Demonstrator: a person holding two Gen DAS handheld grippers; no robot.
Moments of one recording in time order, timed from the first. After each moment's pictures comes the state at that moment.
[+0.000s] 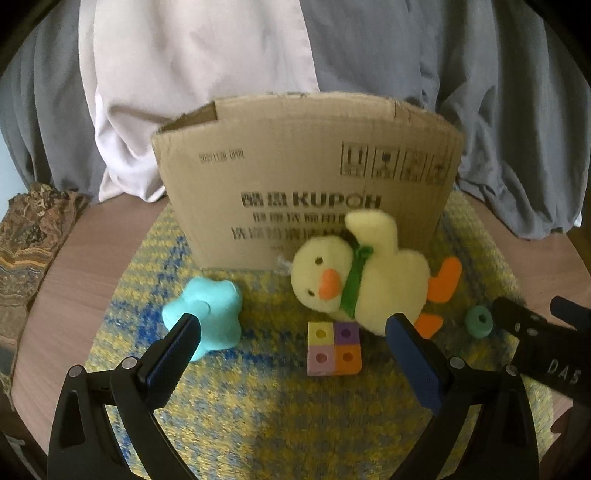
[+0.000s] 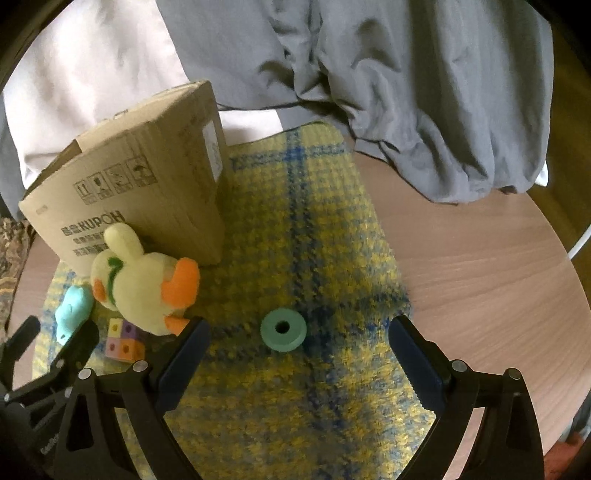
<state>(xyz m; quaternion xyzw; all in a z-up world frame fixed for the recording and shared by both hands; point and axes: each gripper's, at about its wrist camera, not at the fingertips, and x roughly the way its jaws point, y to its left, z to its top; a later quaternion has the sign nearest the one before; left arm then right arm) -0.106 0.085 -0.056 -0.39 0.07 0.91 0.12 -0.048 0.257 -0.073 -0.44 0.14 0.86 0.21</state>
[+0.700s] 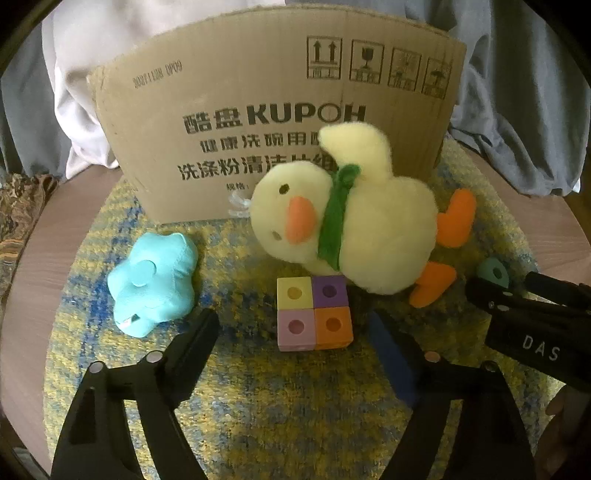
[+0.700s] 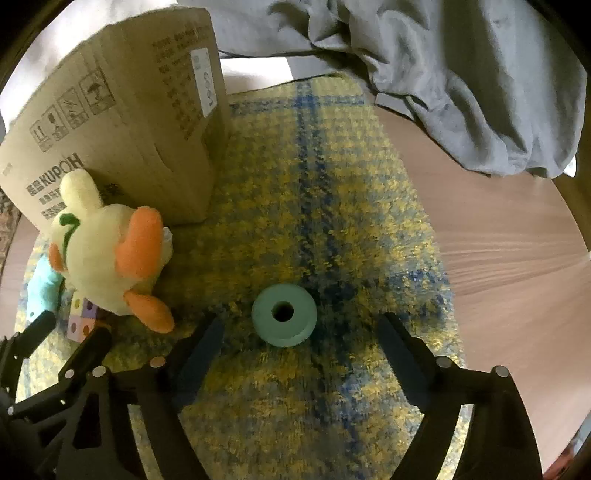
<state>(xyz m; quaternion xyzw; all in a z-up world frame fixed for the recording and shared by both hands) -0.116 0.101 -0.101 -0.46 0.09 0.87 0.15 -0.072 0.262 -0.121 -0.50 0.13 0.84 0.19</state>
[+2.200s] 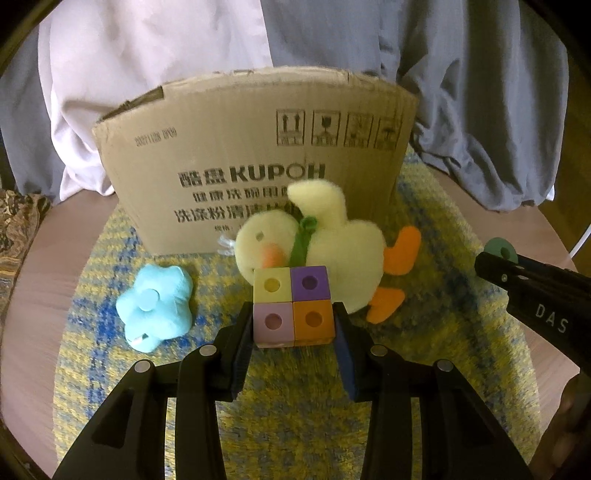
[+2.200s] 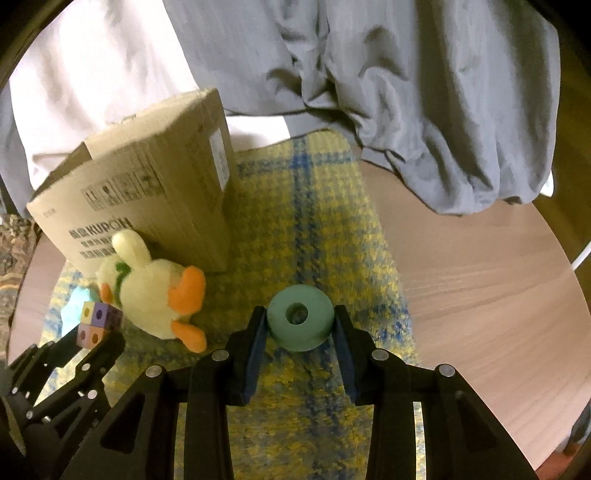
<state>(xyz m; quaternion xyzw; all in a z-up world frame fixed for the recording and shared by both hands) -0.104 0.107 -0.061 -0.42 0.08 0.88 0.19 -0.046 0.262 -0.059 -0.43 0.13 0.87 0.19</state>
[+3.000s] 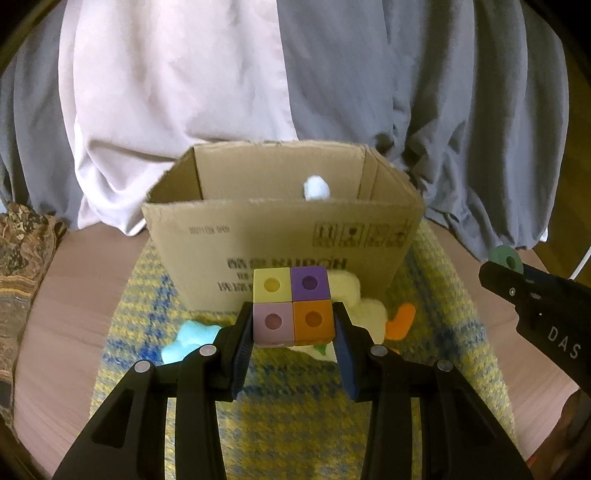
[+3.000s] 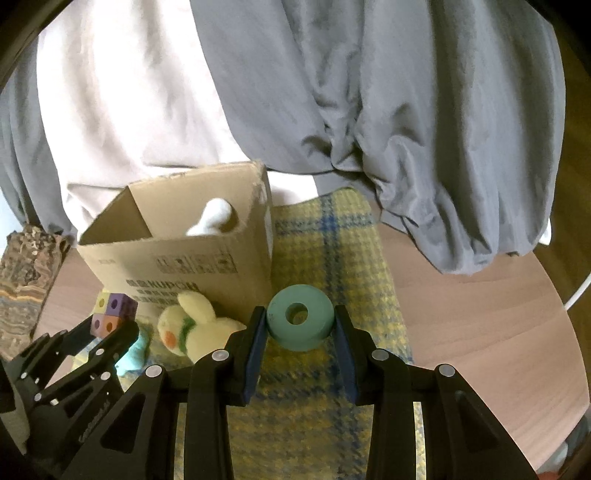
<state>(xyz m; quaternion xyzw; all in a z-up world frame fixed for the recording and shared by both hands) -0.123 0.078 0.002 -0.37 0.05 0.91 0.18 -0.056 0.232 0.008 -0.37 0.10 0.91 0.17</state>
